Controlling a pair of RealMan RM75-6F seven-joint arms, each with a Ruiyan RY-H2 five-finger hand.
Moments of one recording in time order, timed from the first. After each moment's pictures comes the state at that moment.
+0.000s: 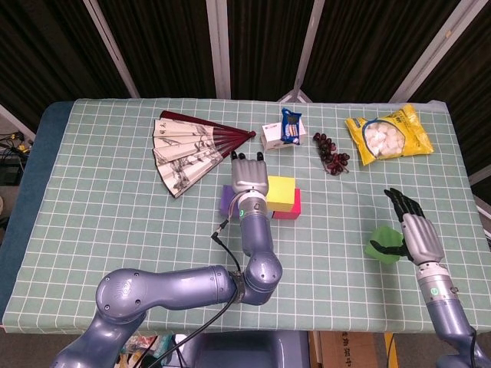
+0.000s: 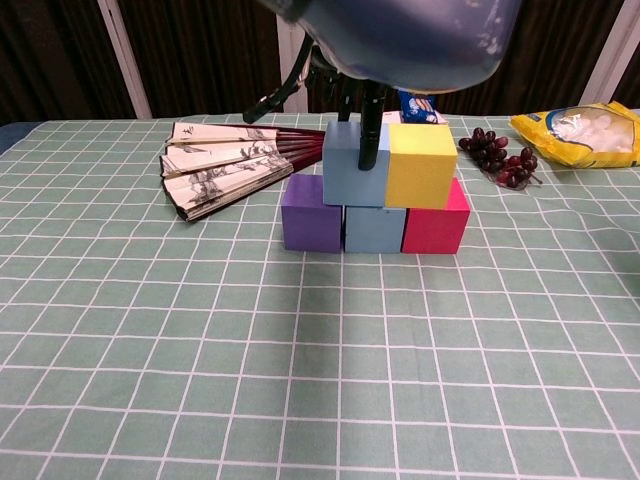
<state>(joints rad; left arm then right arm) -1.70 -1.98 -0.85 -1.00 -0.19 1.35 1.53 0.33 -1.13 0.18 -1.72 -1.18 1.13 0.12</state>
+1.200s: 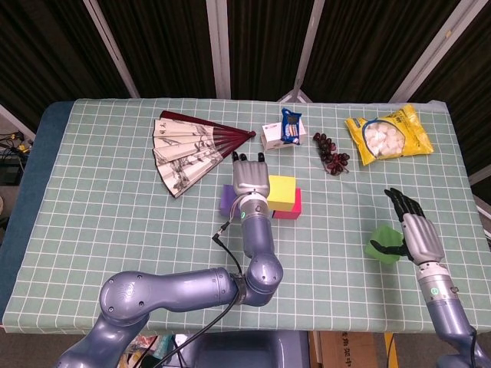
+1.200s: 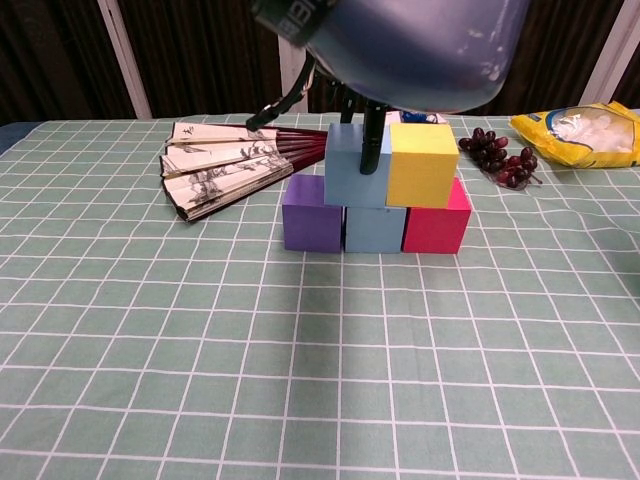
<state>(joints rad) -1.70 -2.01 -0.86 -0.98 -0.17 1.32 1.53 0.33 -1.13 0.18 -1.71 -1.18 1.13 0.13</state>
